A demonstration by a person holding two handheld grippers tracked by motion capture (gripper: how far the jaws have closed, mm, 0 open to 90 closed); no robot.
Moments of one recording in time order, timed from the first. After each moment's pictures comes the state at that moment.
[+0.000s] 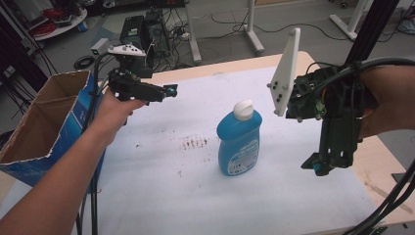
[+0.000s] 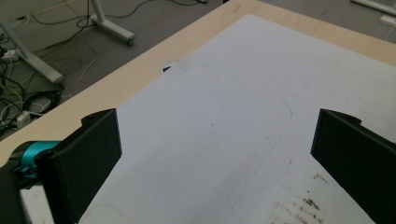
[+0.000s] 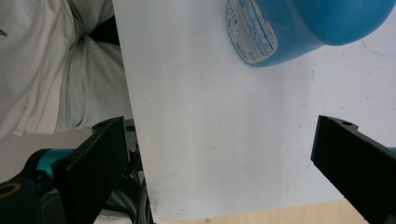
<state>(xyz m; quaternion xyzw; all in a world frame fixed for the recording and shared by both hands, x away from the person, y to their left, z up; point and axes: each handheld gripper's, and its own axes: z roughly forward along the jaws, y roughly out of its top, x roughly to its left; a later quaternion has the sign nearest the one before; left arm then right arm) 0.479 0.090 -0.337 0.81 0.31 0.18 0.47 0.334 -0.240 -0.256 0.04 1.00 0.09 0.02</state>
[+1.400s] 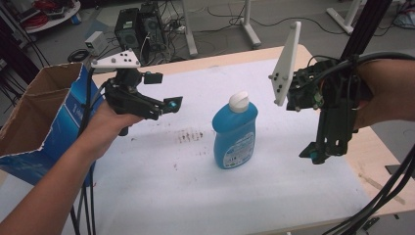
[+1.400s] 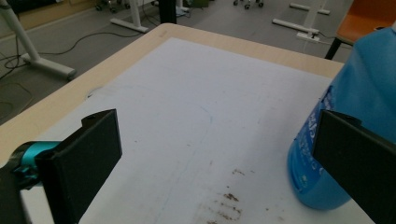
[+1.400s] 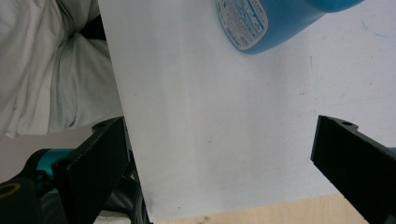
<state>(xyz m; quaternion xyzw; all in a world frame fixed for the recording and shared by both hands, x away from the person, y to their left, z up) 0.433 0.080 -0.343 0.81 0.21 0.12 0.53 0.343 -0.251 -0.267 0.06 0.99 0.08 0.02</state>
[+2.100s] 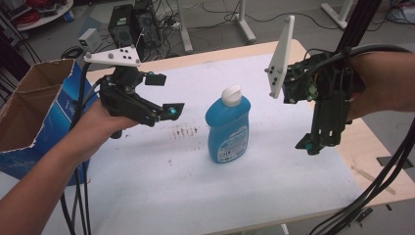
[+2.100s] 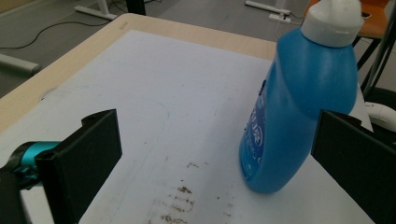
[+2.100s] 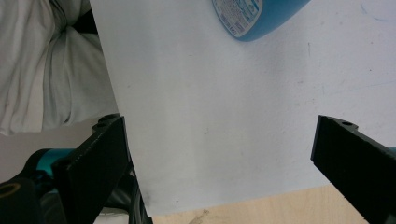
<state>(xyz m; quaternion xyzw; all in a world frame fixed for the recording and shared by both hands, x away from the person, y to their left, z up) 0.404 0.059 -0.324 0.84 0.17 0.08 0.51 0.345 -0.258 -0.271 0.07 0.99 0.08 0.02</state>
